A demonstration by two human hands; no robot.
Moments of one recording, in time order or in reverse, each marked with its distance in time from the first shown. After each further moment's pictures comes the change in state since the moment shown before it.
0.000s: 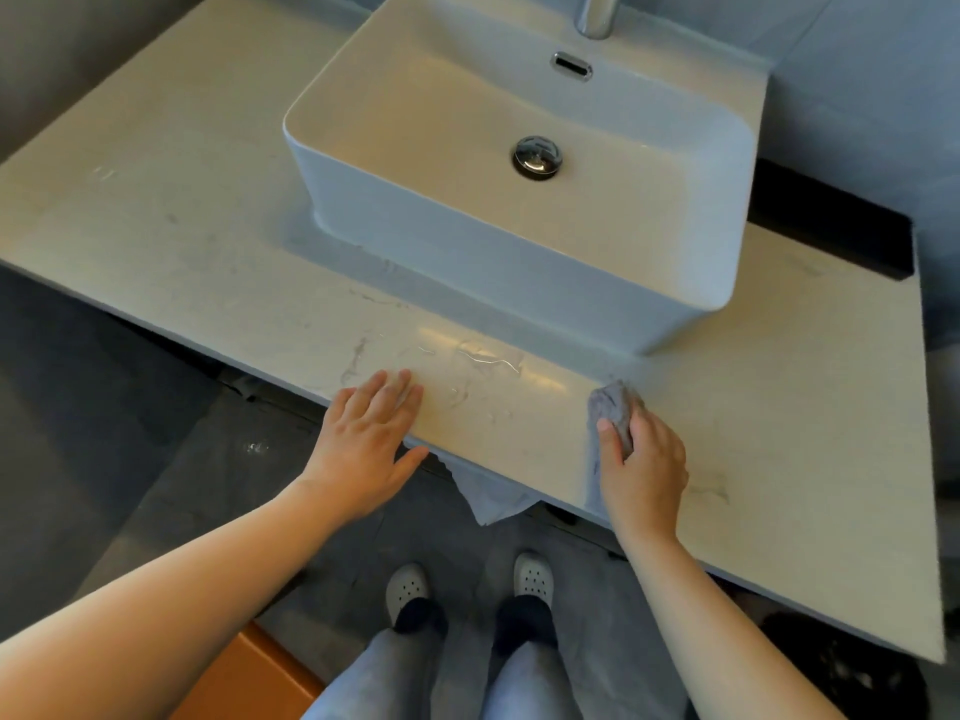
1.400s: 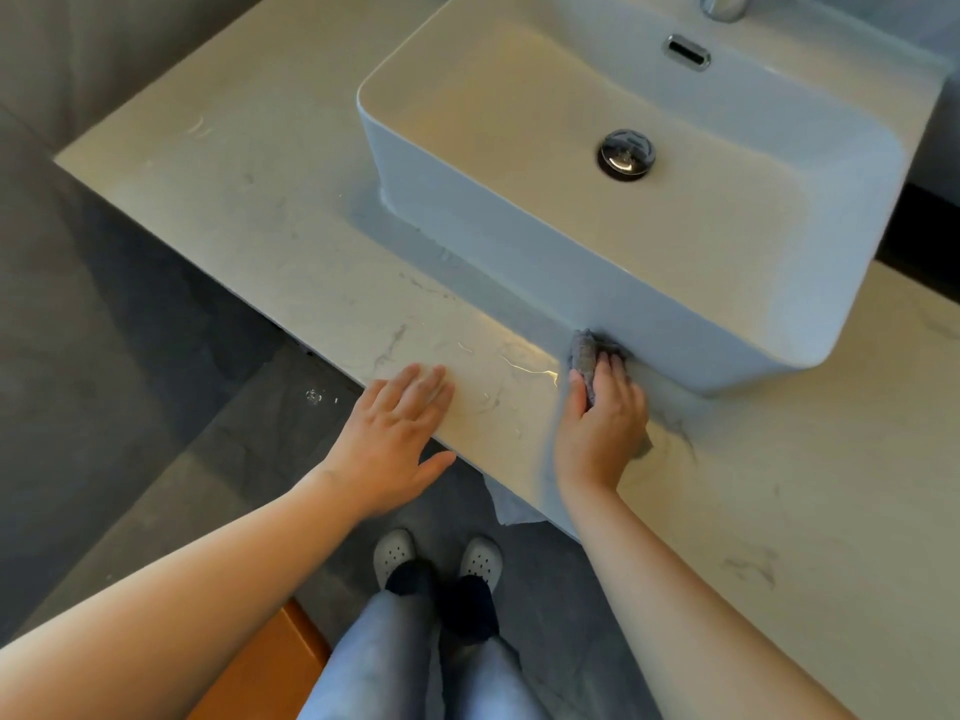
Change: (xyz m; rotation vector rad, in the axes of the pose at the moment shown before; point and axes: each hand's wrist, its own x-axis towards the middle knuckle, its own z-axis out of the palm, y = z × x) left_hand 0.001 0.014 -0.004 0.026 -0.019 -0.070; right_hand 0.047 -0.068 0.068 0.182 0.027 -0.175
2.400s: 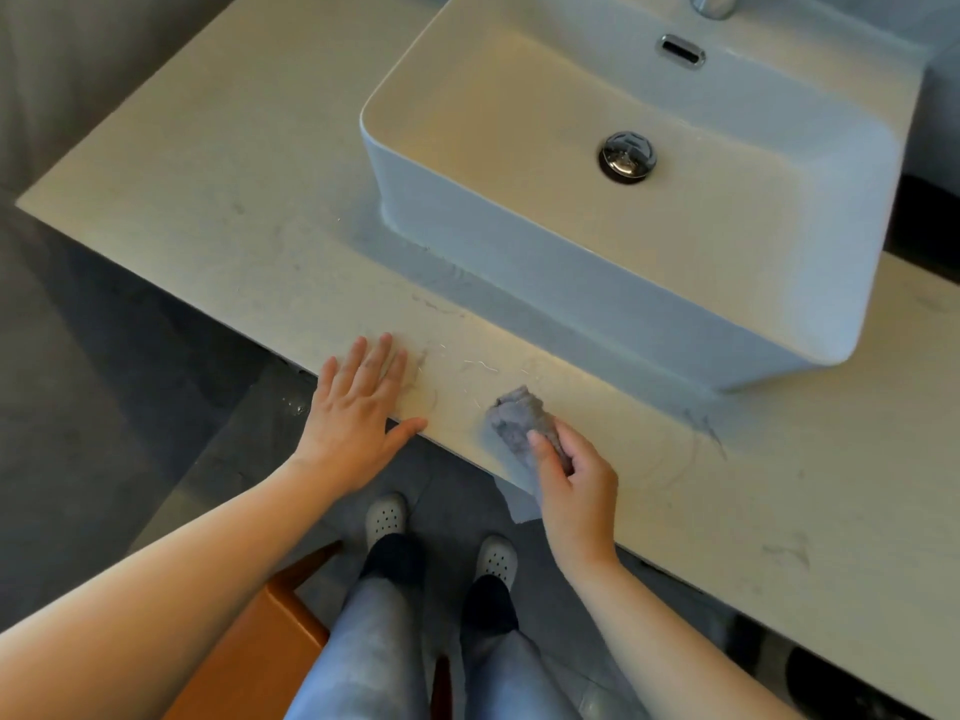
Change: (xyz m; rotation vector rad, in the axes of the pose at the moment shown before) left_hand 0.019 -0.085 0.005 -0.134 0.054 -0.120; right_hand -0.068 -0.055 -0.014 0.466 -0.291 0.147
